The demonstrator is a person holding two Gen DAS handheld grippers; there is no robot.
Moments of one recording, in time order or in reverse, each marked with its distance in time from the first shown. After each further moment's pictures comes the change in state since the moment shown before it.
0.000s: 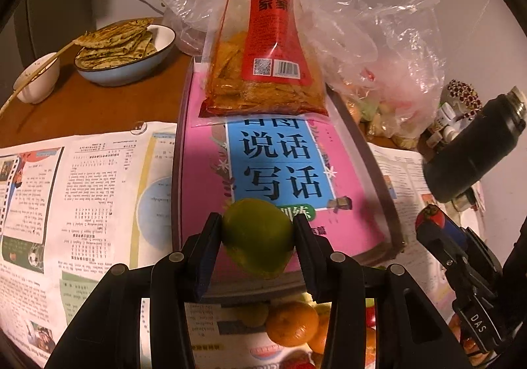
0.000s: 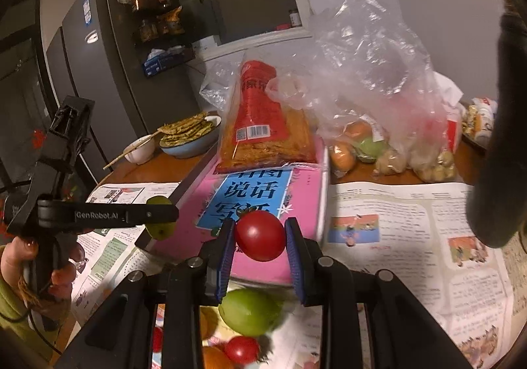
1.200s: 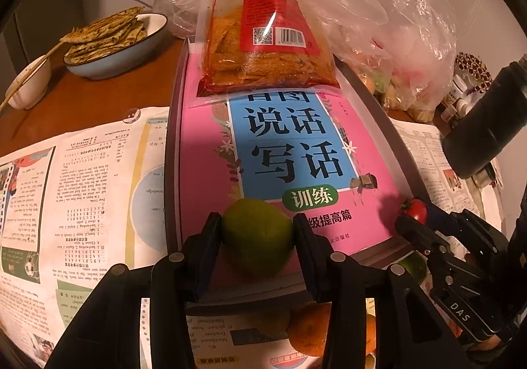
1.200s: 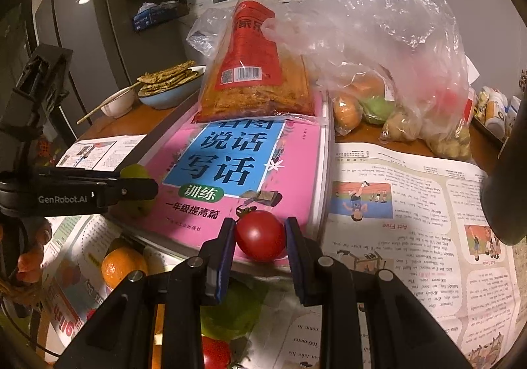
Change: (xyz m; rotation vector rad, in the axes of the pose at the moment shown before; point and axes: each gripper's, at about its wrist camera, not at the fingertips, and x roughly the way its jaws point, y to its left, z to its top) left arm 0.029 0.000 -0.008 0.070 0.050 0.045; right arm 0.050 -0.003 -0.023 -0.079 0.160 -0.081
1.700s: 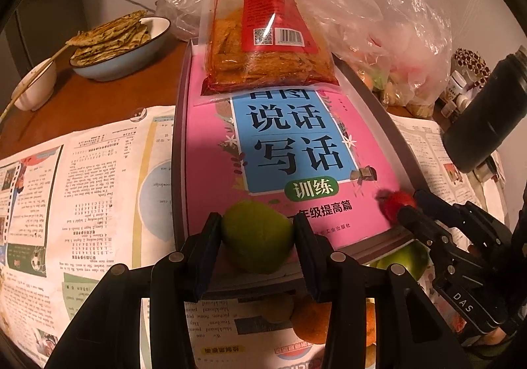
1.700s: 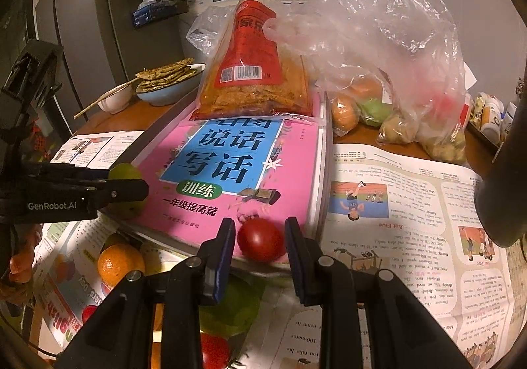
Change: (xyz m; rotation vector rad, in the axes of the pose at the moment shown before) left arm -0.008 0.000 -0.008 0.019 -0.014 0.019; right arm -0.004 0.002 -0.003 -0.002 -0.012 -0.021
